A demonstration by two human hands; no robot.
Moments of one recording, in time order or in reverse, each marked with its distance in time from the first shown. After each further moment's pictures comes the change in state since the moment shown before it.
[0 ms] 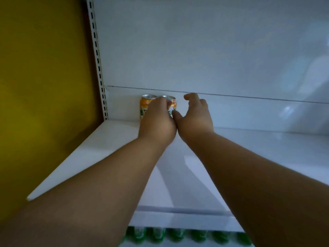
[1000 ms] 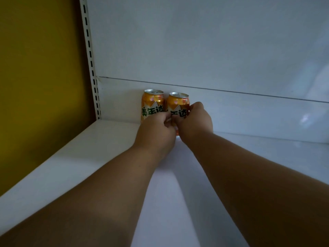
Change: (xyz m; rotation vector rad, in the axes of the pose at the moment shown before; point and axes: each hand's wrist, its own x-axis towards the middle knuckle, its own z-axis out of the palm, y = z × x) left_hand 0.025 -0.059 0.039 -0.215 -0.121 -0.161; right_hand 0.067 0.046 0.075 0.058 -0.079 0.162
